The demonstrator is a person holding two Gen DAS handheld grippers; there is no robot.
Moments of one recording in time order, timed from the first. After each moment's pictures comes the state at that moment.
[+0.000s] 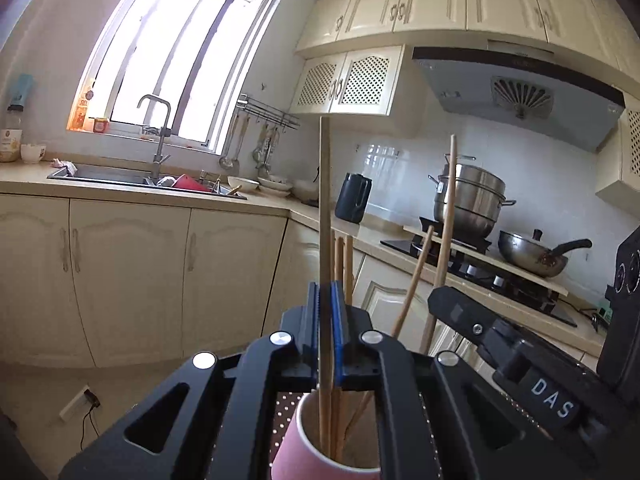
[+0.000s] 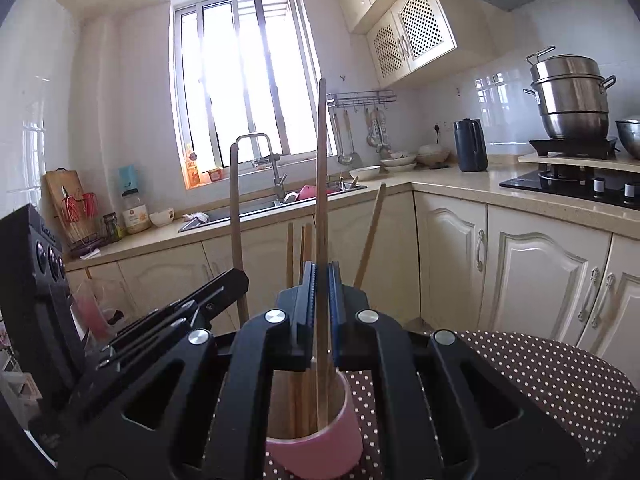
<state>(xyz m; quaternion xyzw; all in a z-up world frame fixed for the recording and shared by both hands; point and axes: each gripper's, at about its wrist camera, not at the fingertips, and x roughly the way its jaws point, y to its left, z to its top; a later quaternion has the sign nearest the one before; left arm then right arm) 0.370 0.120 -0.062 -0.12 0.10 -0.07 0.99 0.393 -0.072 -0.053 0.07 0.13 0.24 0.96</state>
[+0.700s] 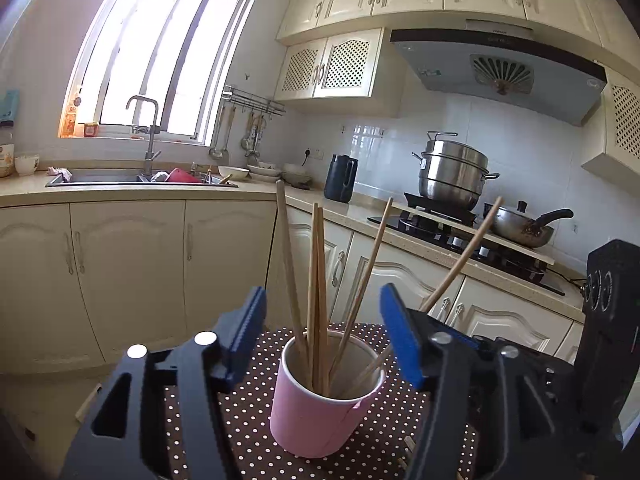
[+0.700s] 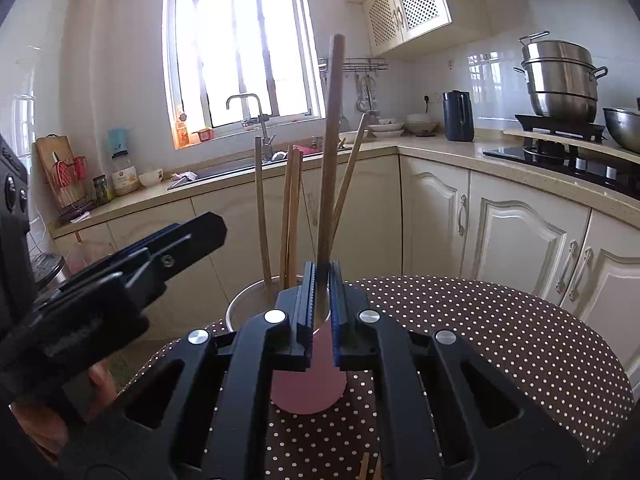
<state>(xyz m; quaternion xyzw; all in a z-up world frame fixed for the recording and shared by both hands) 0.324 0.110 -0.057 -0.09 0.13 -0.08 0.98 0.366 -0.082 -0.073 0.05 0.19 0.21 0.96</state>
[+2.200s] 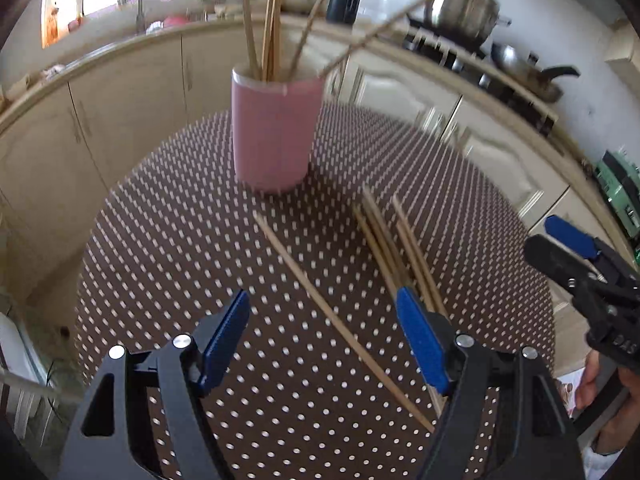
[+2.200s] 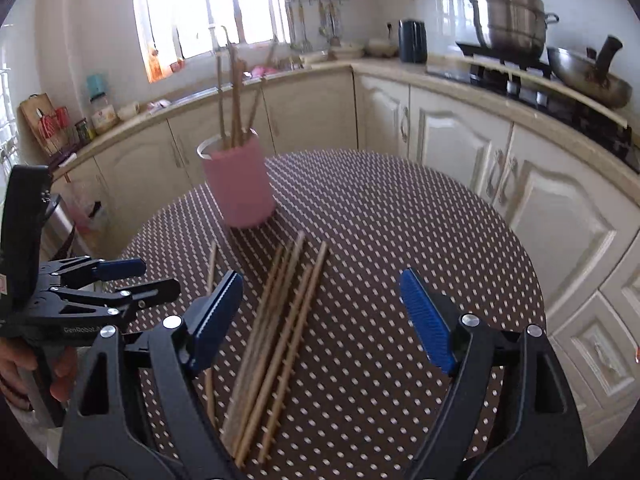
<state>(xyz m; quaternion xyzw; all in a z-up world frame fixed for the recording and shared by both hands) 0.242 0.047 -0.131 -0.05 0.46 -0.08 0.88 0.252 -0.196 -0.098 0.01 0.35 0.17 0.92</state>
